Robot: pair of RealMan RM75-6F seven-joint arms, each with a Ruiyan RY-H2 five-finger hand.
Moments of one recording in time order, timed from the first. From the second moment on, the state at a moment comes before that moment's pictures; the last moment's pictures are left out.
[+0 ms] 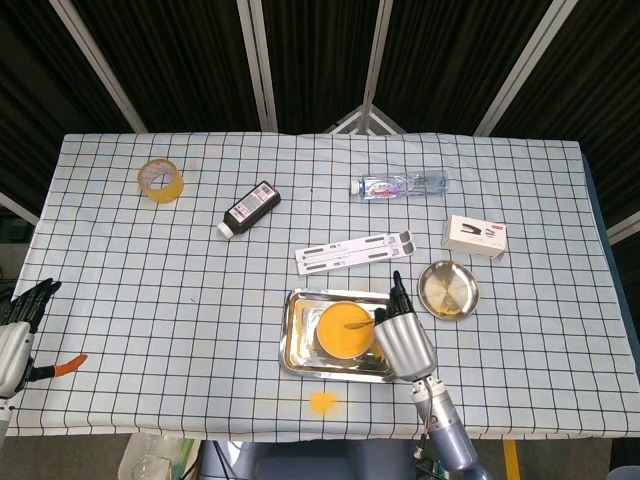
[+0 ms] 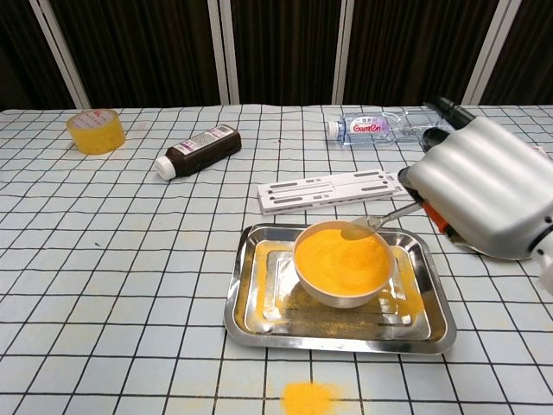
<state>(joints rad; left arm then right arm) -0.08 -1.04 -0.04 -1.80 1.40 1.39 -0.11 0.36 -1.71 0.10 -1.63 -1.55 1.37 -1.29</state>
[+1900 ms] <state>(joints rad) -0.08 -1.04 -0.03 -1.81 1.39 1.38 -0.13 0.30 -1.71 0.19 -1.19 -1.24 1.40 -0.90</state>
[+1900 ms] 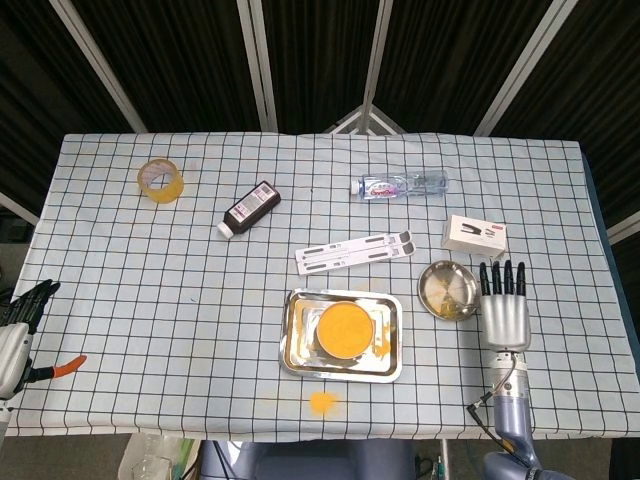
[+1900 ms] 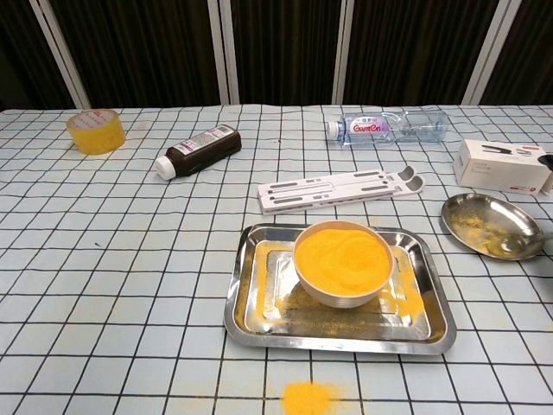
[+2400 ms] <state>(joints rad) -0.08 -1.03 -0.03 -1.81 1.39 1.38 -0.13 0.34 -1.67 0.22 -1.25 -1.22 1.40 -0.95</state>
